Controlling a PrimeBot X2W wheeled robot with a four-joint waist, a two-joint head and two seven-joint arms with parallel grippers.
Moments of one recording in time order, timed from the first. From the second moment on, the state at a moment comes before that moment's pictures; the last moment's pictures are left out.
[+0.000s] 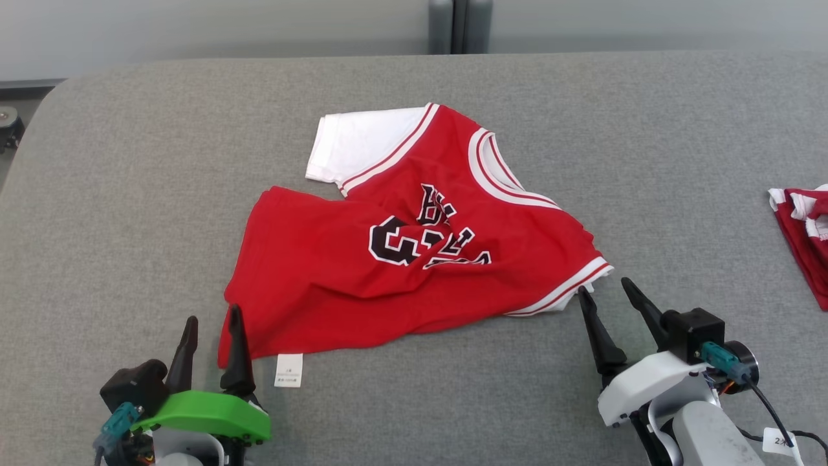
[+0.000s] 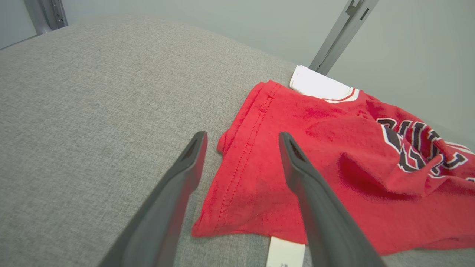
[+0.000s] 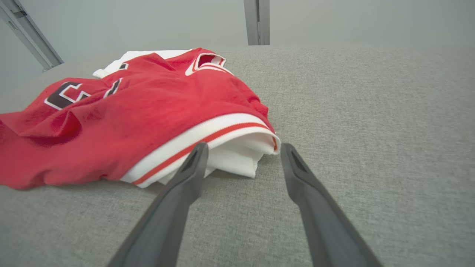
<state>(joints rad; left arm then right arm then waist) -0.12 0.05 -0.04 0.41 -0.46 -0.13 -0.26 -0.20 -0.05 0.08 0.43 0.16 0.13 -0.26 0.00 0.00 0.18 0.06</state>
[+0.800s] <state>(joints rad) -0.15 0.05 -0.09 0.31 -0.43 -0.13 -0.26 -0.39 -0.05 0.03 0.50 0.09 0.13 -0.26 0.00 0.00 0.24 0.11</state>
